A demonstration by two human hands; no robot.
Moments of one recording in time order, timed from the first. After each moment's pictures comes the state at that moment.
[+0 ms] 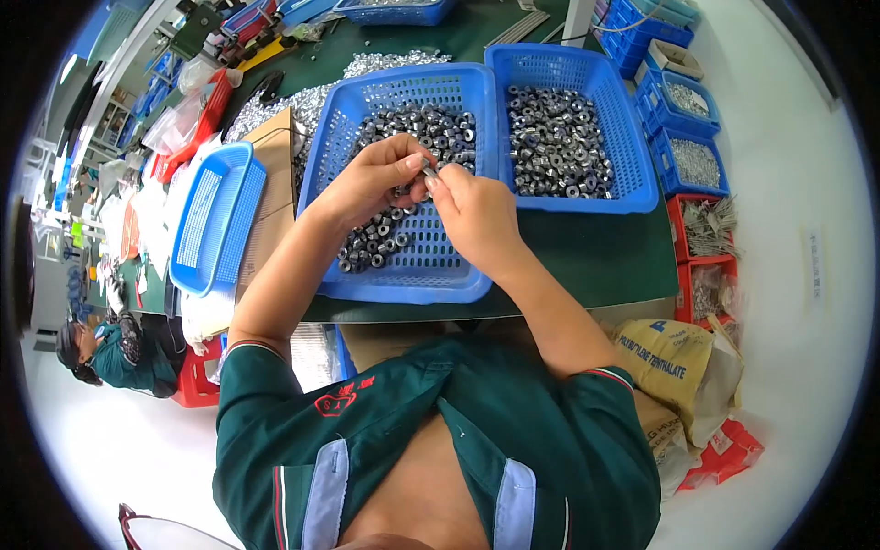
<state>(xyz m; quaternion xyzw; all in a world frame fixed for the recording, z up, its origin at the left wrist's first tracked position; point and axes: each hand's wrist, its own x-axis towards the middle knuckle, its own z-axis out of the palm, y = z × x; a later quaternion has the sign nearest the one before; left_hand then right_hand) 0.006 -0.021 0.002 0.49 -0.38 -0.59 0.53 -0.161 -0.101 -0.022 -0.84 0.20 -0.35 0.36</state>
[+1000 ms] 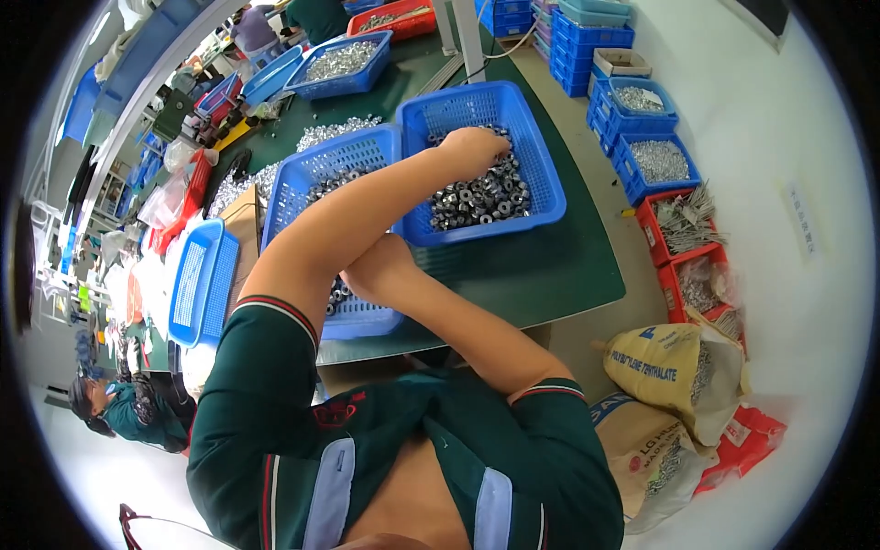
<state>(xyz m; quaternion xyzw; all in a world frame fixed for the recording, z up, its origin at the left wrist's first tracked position) -0.096 -0.272 -0.033 0.62 -0.78 -0.05 0.02 -0.155 -0.103 -0.042 -0.92 0.09 -0.31 0.21</state>
